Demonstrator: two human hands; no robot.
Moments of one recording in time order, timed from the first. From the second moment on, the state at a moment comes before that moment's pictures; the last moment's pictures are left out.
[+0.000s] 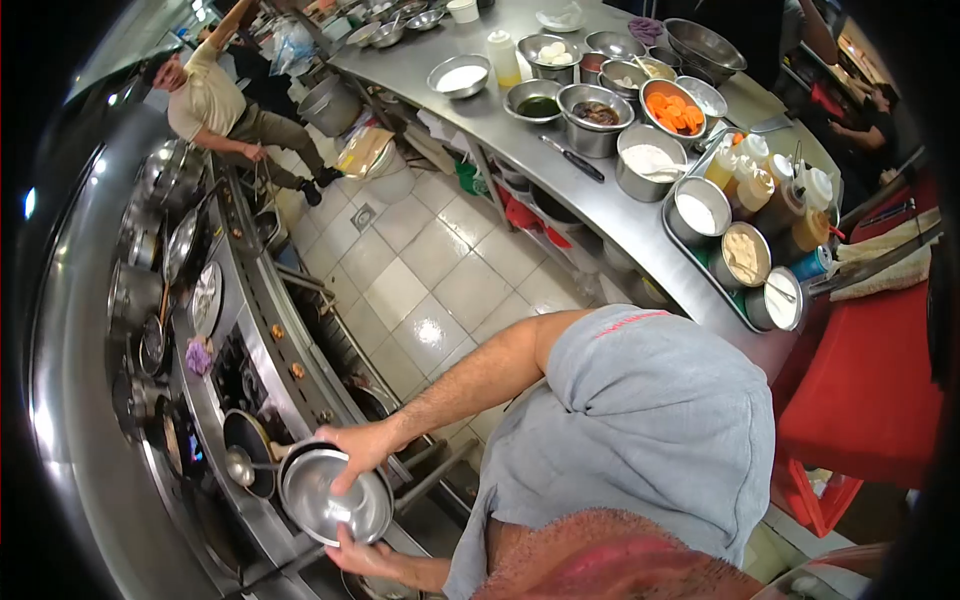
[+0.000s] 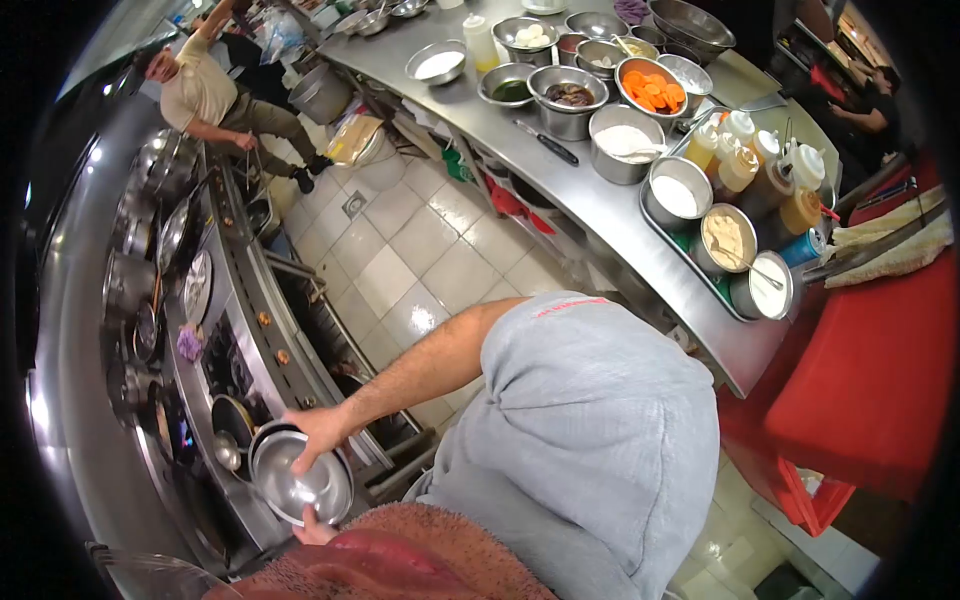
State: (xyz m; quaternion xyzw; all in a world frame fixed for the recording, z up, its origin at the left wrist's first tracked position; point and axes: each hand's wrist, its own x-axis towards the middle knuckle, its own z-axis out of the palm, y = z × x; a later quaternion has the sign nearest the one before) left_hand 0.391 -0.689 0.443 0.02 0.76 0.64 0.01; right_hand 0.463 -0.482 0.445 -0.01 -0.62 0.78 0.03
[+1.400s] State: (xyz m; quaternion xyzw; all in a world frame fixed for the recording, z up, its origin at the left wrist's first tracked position) left_hand 0.233 -0.199 0.366 0.10 0.73 0.63 0.25; right_hand 1.009 0.263 0.444 -0.92 -0.35 -0.04 0.19
